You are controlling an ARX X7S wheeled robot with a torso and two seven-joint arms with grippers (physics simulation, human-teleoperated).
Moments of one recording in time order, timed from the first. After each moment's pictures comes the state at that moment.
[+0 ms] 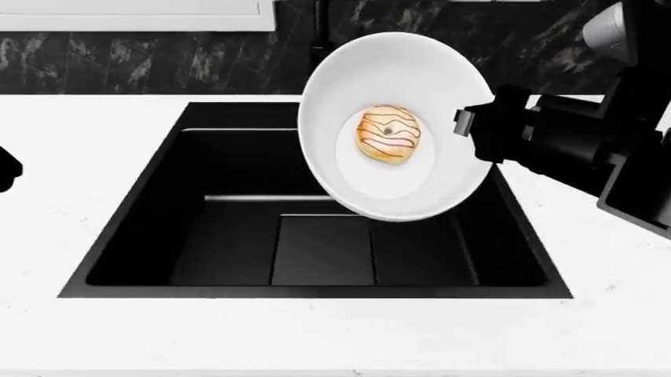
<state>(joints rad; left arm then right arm) -0.93 -0.87 -0.46 1.01 -1.92 -1.29 -1.41 1.37 0.95 -0.76 -0.23 2.14 0.65 0.84</state>
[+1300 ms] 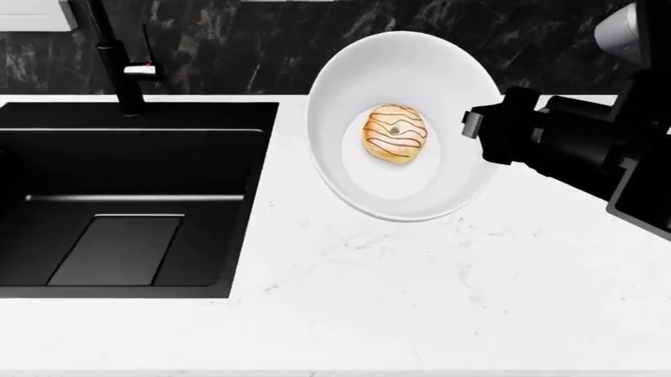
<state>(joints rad) -0.96 -0.91 -0.39 1.01 -1.94 -1.25 -1.45 1.35 0.97 -0.75 -0.25 2.14 0.64 0.83</state>
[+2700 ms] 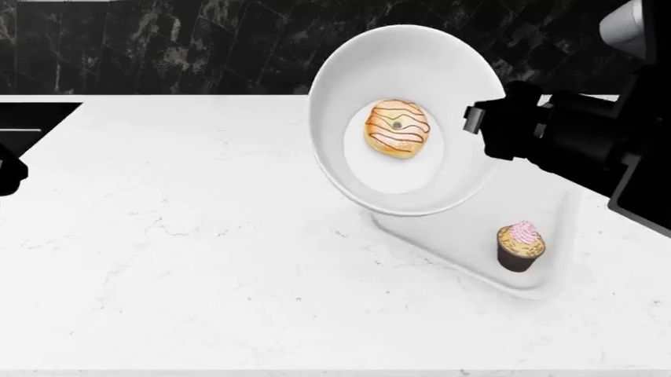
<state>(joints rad) -0.93 -0.89 -0.42 1.02 -1.92 -1.25 -1.43 1.35 0.97 -0.74 -0.25 2.13 0.64 0.84</state>
